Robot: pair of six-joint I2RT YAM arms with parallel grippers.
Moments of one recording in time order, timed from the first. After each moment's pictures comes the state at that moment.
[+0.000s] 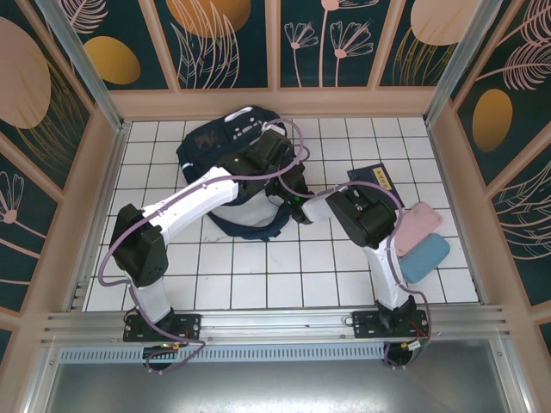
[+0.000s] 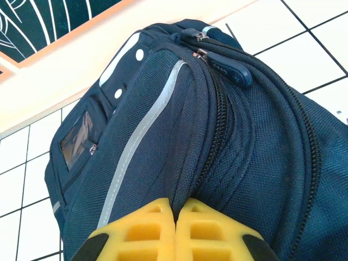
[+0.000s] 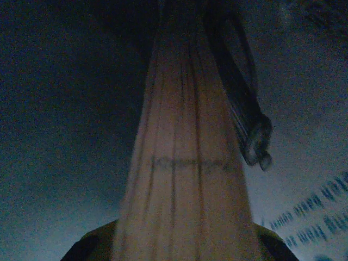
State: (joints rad) left arm -0.77 1.80 1.59 -0.58 -0.60 -0.12; right arm 0.69 2.23 1.19 0.90 -0.07 1.62
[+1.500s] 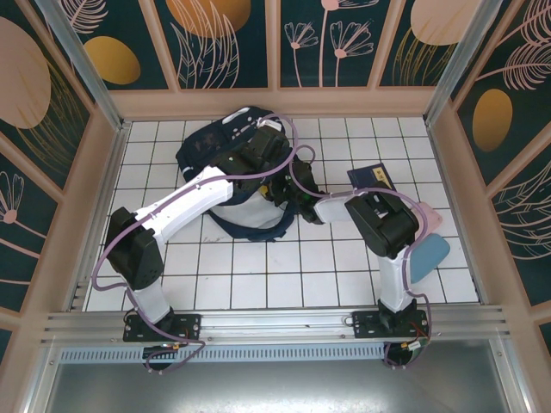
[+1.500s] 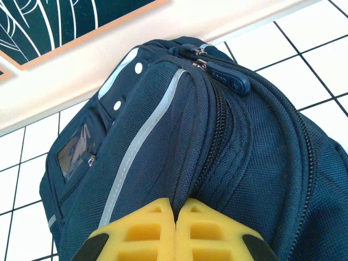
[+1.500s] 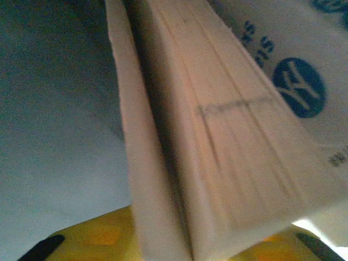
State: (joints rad) left arm -0.76 1.76 1.60 -0.57 -0.58 -0.15; right arm 0.65 2.03 1.06 0.63 -0.29 1.66
